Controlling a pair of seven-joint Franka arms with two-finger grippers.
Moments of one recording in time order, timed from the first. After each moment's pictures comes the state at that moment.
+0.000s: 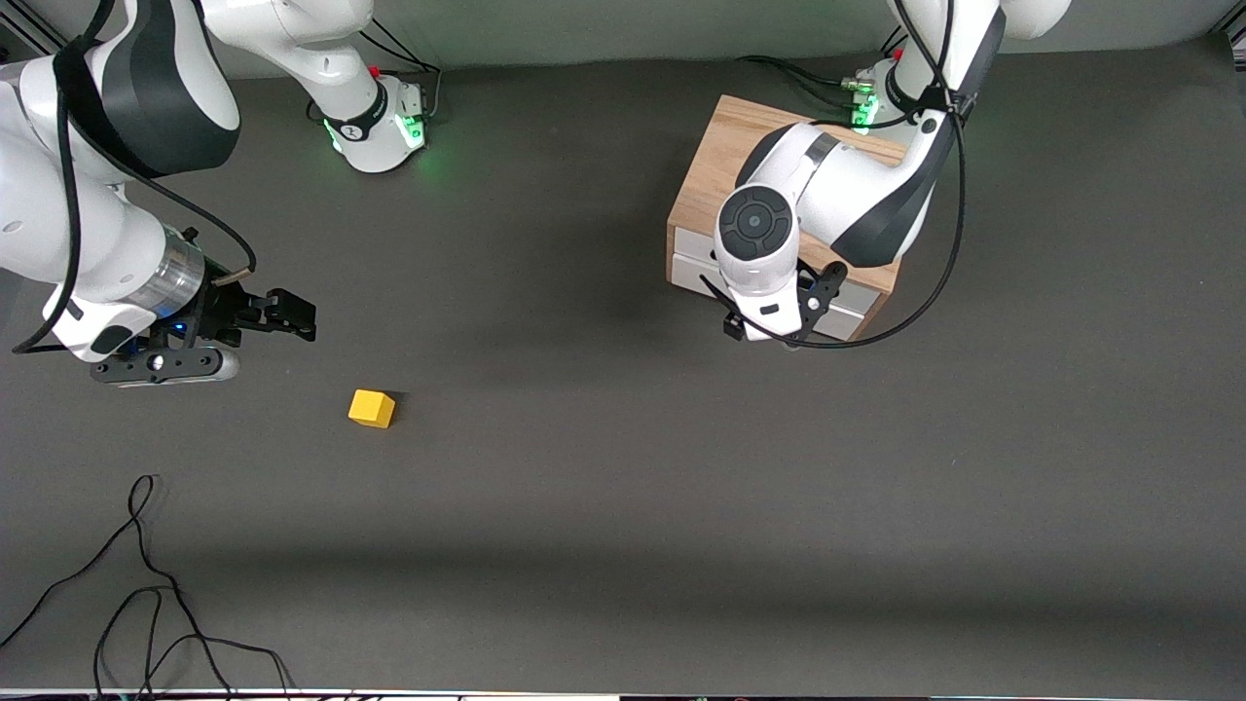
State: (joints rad) left arm -0.62 0.33 -0.03 -1.81 0.02 1.88 -1.63; right arm 0.11 0.11 0.07 -1.65 0.01 1.71 0.14
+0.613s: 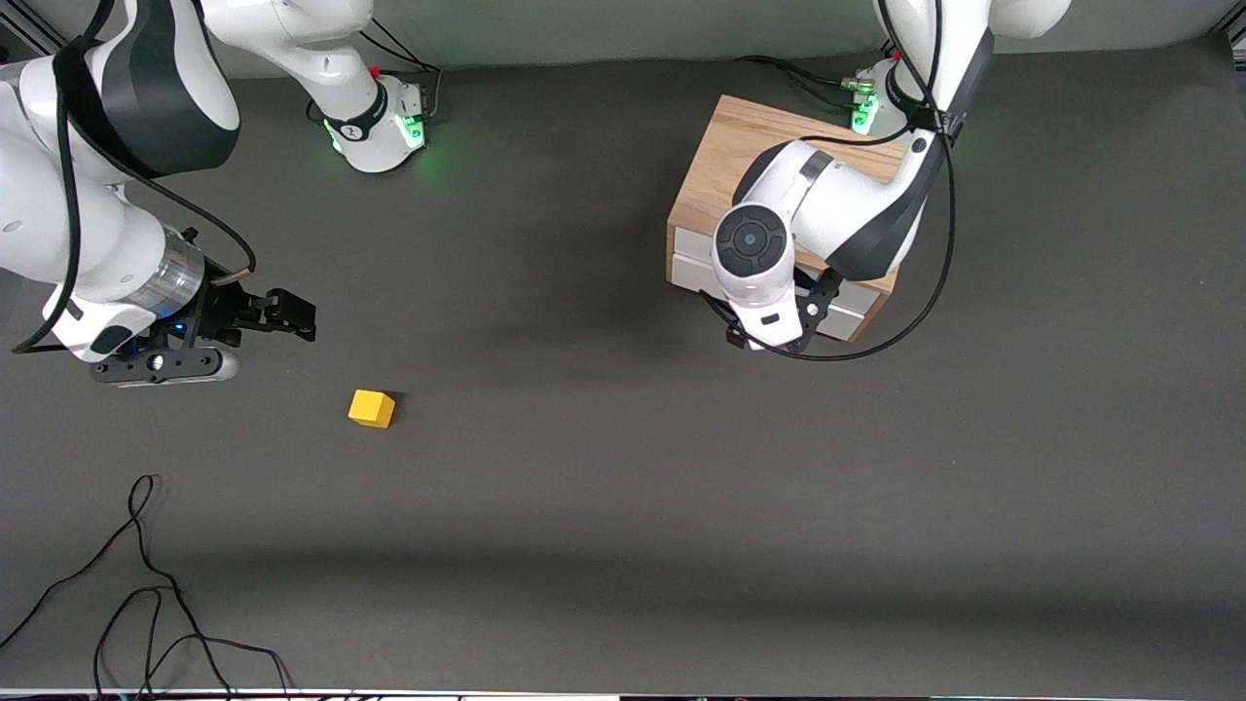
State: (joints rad) left arm -0.61 0.37 -0.03 -1.81 0.02 1.88 -1.69; right arm 0.11 0.11 0.07 -1.65 0.01 1.71 0.14
